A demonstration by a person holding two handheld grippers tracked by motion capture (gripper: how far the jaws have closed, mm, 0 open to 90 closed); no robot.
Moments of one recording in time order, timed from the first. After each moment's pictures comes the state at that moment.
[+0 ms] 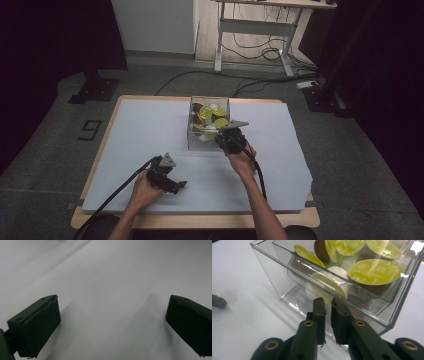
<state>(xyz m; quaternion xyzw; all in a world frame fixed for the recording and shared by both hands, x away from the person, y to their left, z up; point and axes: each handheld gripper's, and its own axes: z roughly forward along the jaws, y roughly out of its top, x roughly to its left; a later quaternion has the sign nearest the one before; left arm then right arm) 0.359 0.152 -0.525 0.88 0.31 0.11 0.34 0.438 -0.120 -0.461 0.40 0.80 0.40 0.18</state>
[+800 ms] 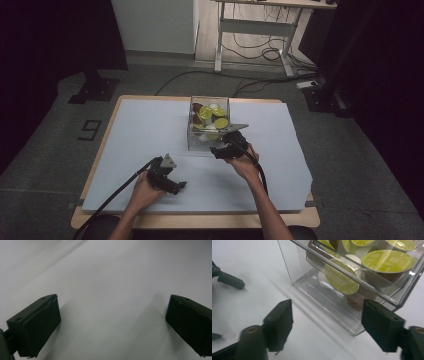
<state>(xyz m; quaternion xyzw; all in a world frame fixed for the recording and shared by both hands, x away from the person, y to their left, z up) 0.358 0.151 -0.528 0.88 0.31 0.11 0.33 0.421 -0.123 -0.451 0.37 0.83 0.37 0.17</state>
